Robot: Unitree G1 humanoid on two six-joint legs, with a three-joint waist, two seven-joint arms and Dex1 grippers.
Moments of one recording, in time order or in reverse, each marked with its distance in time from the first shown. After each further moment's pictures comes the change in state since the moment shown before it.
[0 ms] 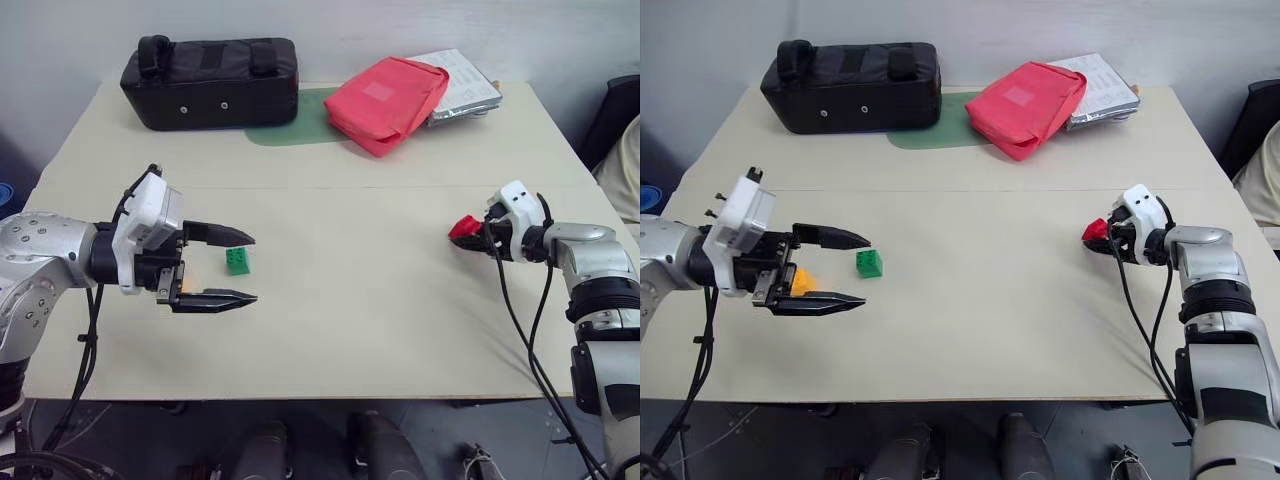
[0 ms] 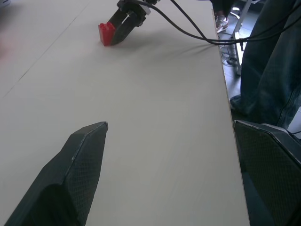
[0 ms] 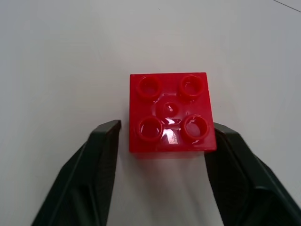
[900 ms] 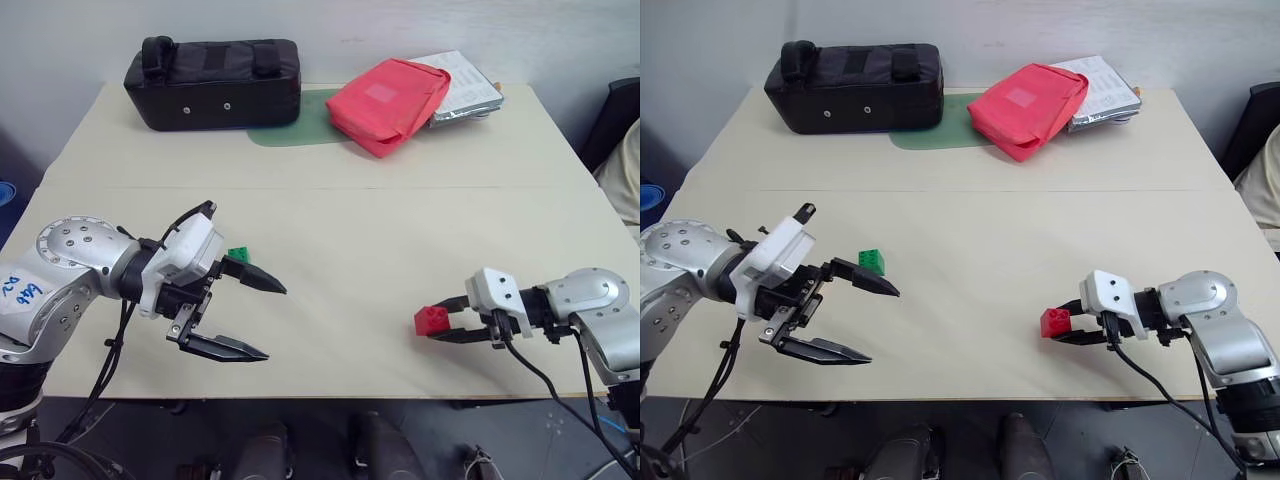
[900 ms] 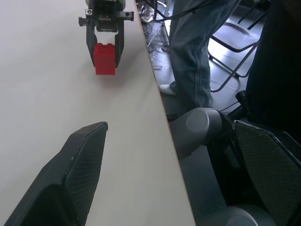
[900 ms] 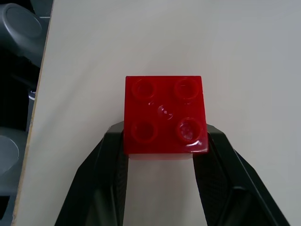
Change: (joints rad) left arm -0.054 -0.008 -0.154 -0.074 0.000 -0.003 -0.172; right arm 0.631 -0.174 0.010 -0.948 0.175 -0.185 0.431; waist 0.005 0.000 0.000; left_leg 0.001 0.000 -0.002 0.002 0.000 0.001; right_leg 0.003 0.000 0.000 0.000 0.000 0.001
